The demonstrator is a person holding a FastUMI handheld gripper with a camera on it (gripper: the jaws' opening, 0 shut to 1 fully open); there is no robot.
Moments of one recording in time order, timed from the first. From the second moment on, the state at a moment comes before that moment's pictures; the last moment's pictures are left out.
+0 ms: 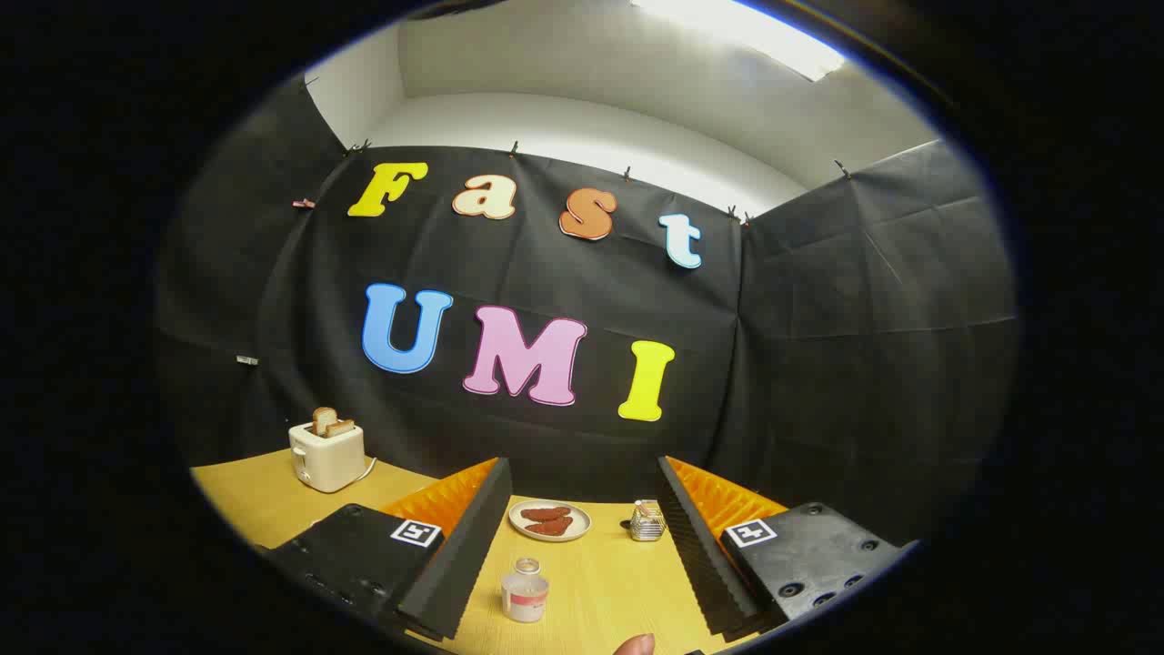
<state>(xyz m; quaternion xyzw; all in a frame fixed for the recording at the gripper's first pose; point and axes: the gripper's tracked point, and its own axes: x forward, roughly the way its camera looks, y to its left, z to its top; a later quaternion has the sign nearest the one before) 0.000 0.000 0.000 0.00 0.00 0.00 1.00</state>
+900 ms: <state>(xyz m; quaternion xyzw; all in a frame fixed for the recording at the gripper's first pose) 0.004 0.013 -0.016 0.01 0.01 0.01 1.00</state>
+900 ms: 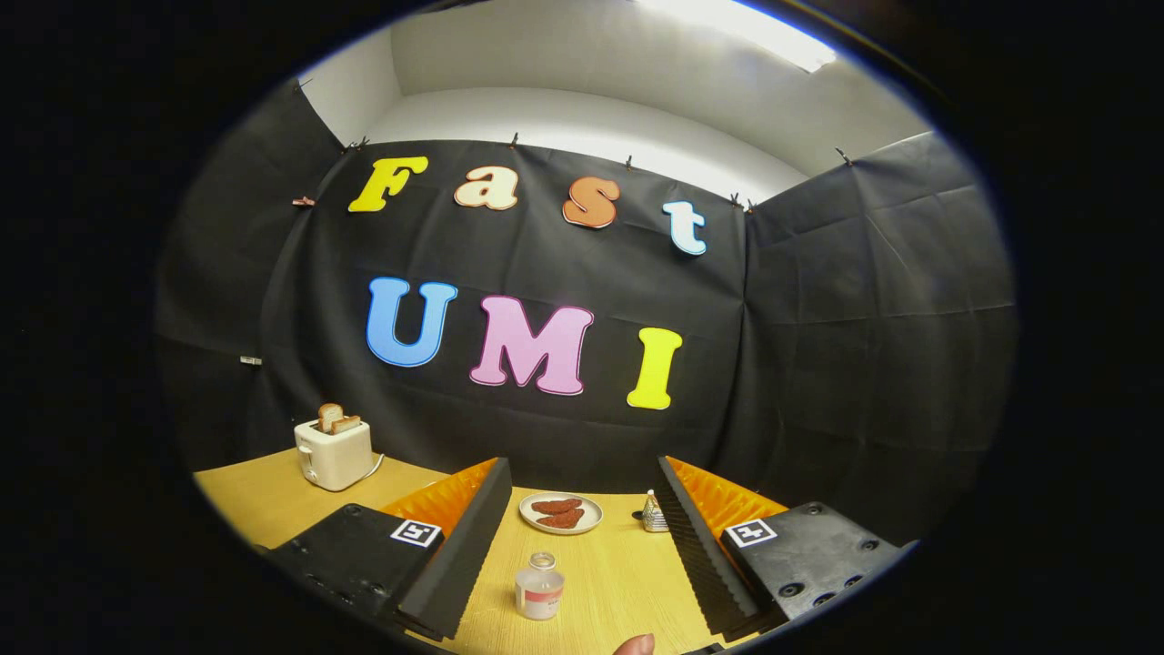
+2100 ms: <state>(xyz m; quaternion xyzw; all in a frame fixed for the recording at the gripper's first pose) 0.030 0.048 -0.210 0.06 0.06 0.06 0.99</state>
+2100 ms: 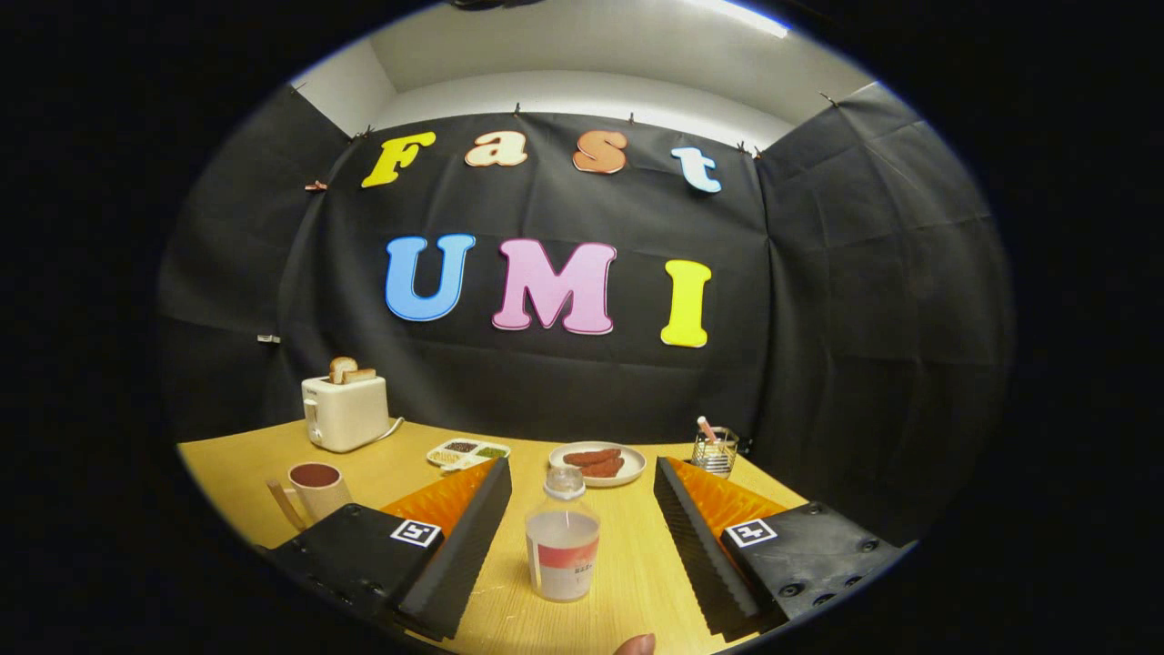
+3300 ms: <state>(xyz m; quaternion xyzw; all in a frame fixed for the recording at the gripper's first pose) 0.072 0.069 -0.266 0.01 0.10 0.03 0.99</state>
